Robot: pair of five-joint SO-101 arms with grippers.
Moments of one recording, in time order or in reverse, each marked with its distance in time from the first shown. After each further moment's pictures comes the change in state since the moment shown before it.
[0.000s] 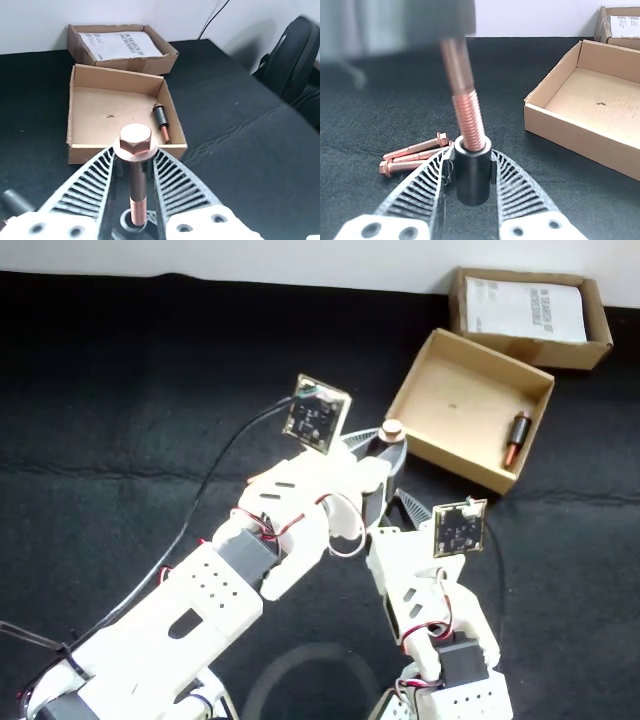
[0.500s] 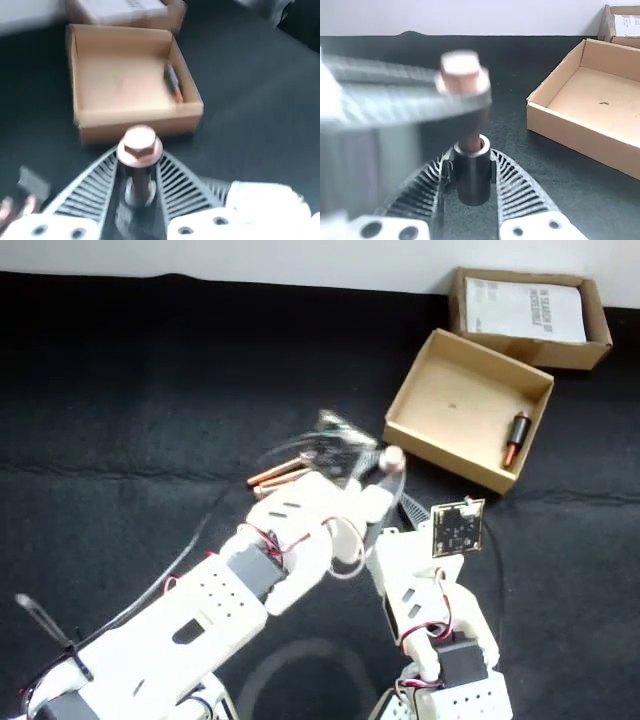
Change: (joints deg) left arm 3.2 0.1 6.3 0.5 -3.4; right arm -0.1 0.1 0.1 0.0 0.0
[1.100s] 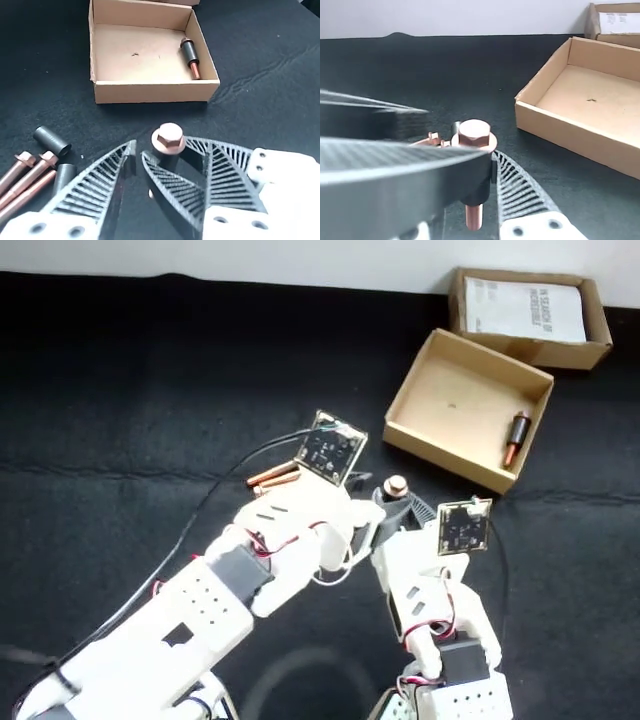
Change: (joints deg) left arm -1.0 -5.6 -2.1 16.3 -2.9; right arm 2.7 0.0 0.0 0.1 0.0
